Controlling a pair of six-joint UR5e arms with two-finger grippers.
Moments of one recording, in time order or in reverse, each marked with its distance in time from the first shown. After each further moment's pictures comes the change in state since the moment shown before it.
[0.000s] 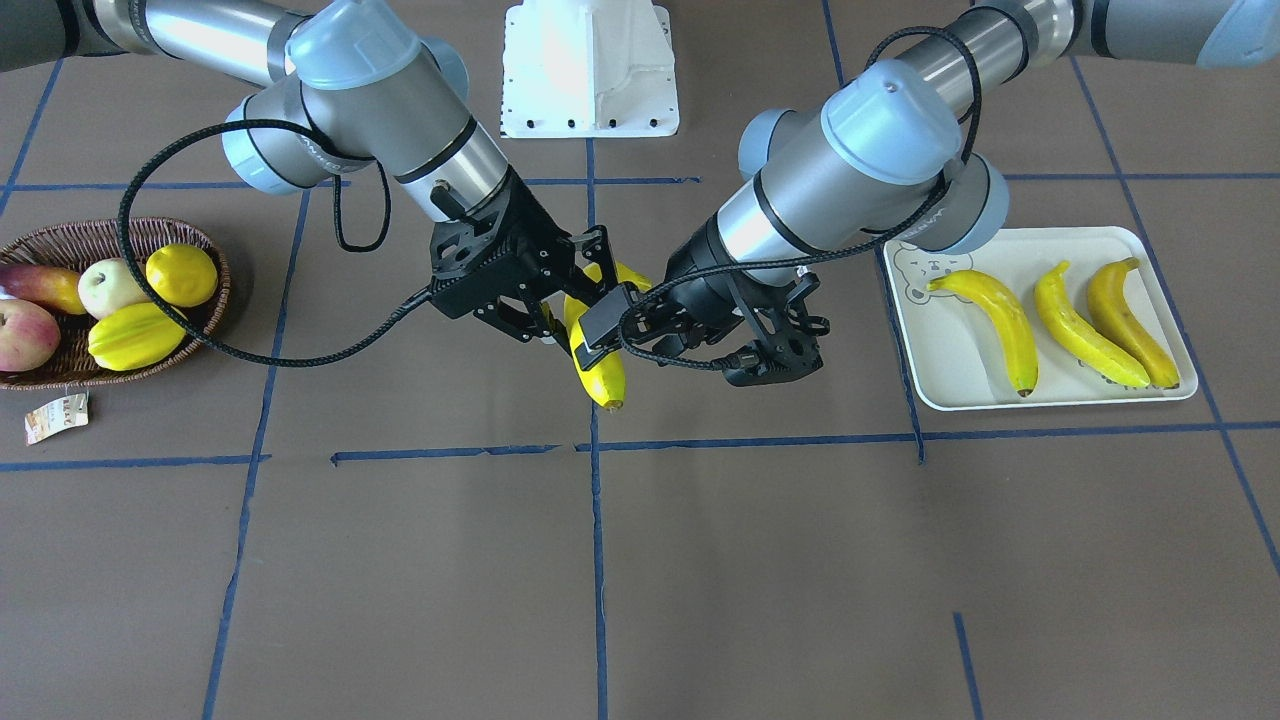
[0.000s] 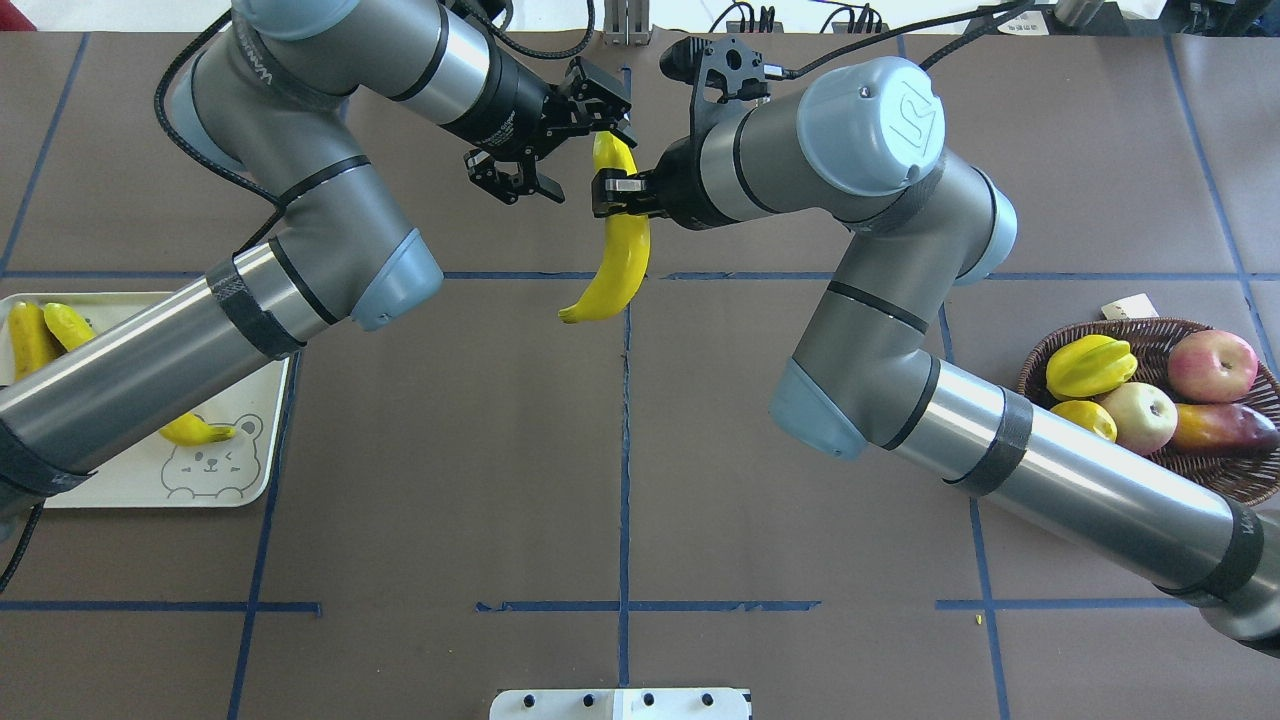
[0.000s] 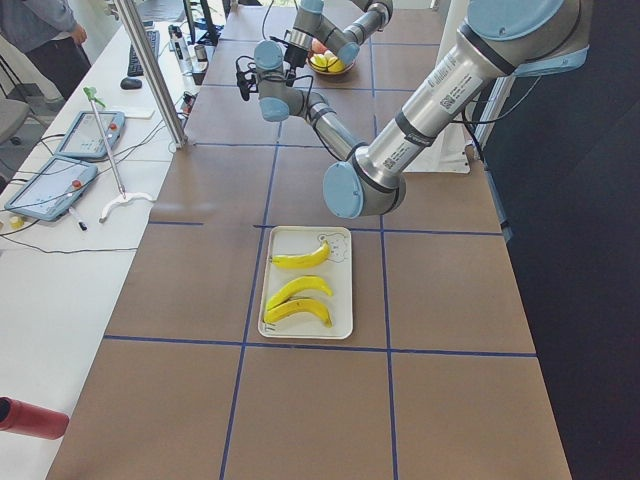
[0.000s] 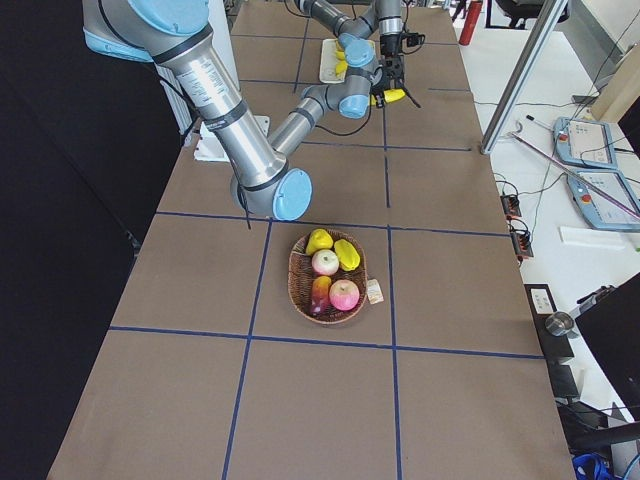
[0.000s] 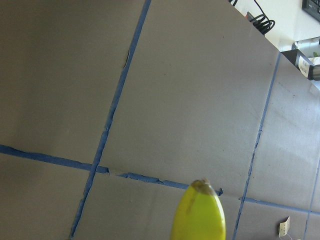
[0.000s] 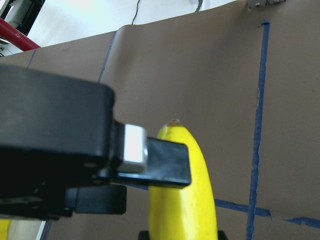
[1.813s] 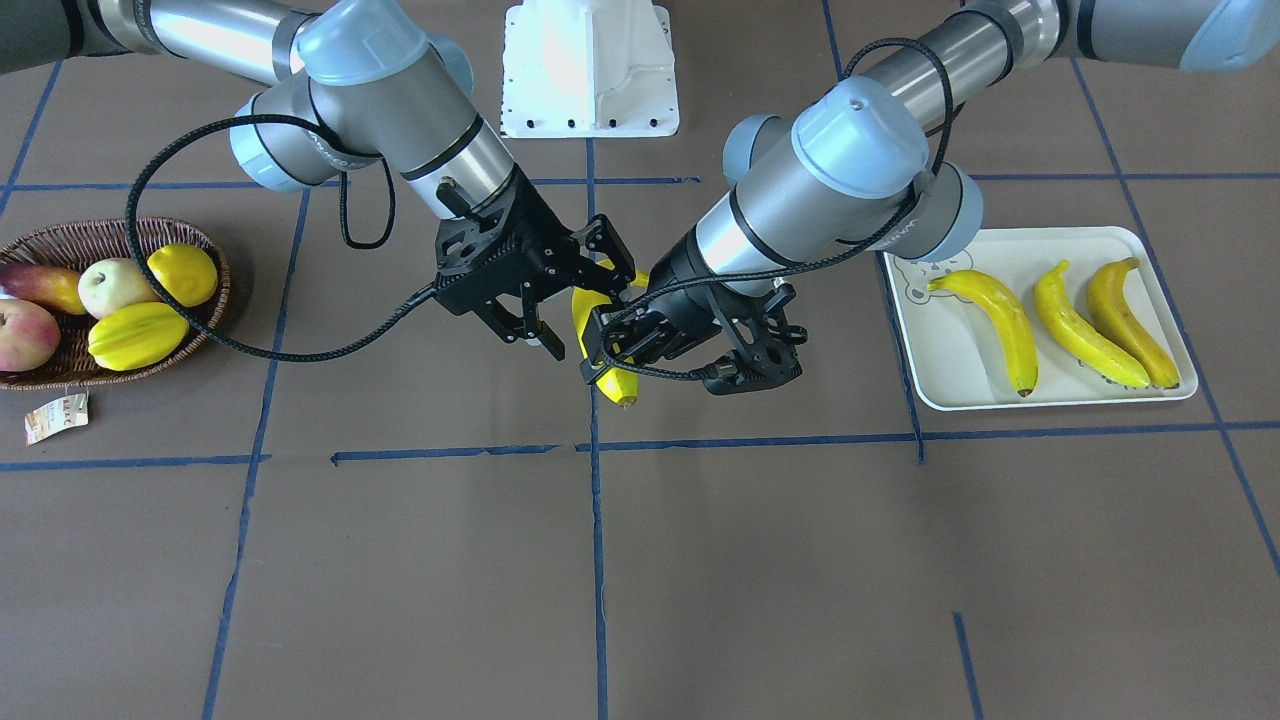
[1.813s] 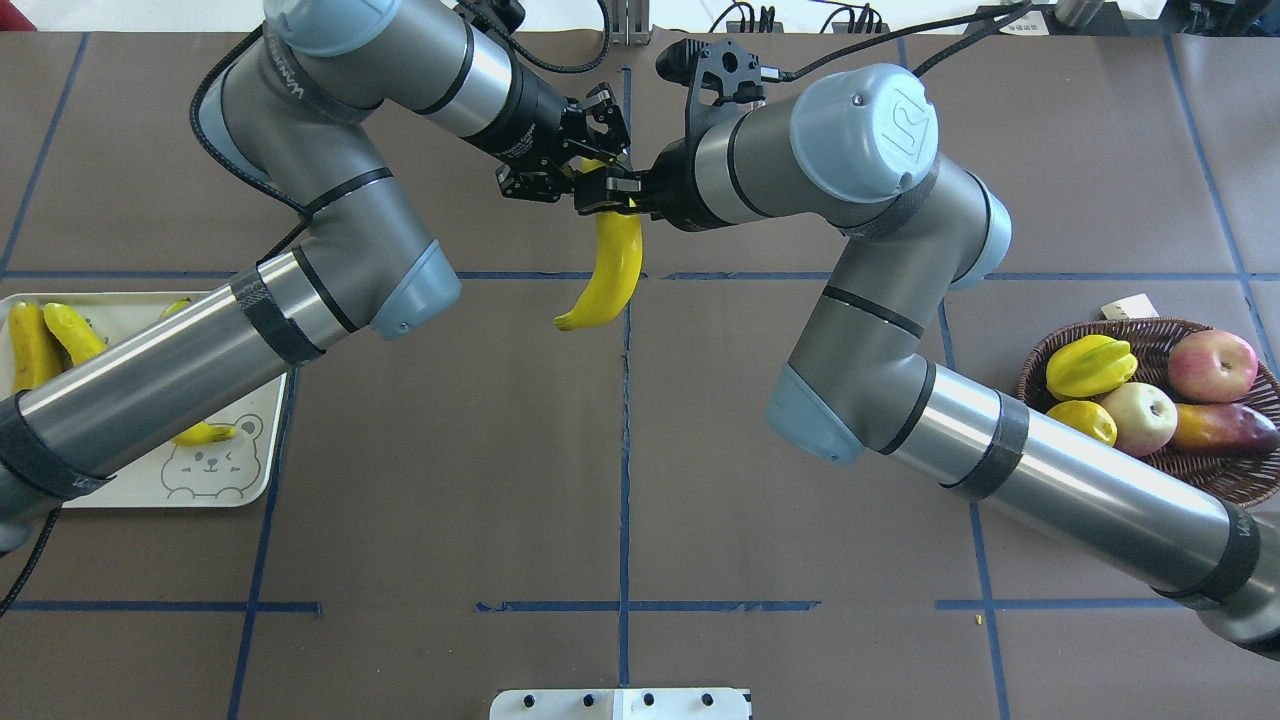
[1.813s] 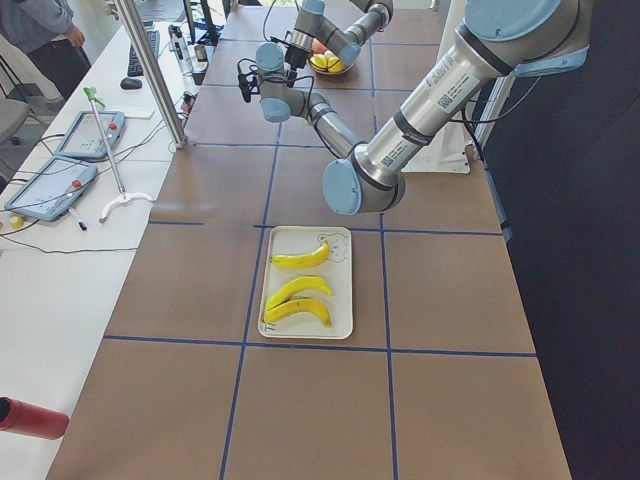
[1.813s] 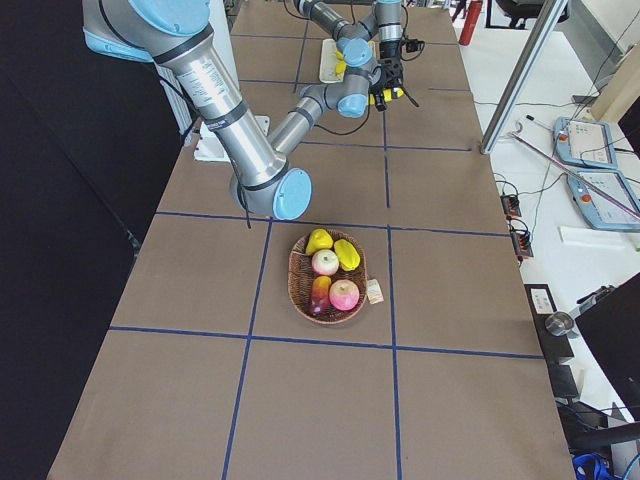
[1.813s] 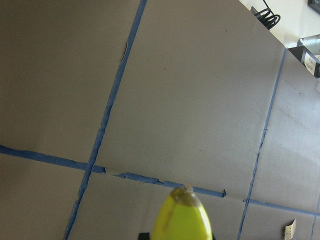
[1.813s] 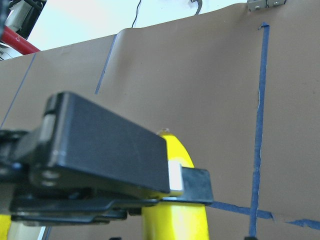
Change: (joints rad) left arm 0.019 -0.014 0.029 0.000 0.023 0.000; right arm 0.002 0.002 0.003 -0.002 -0.012 0.008
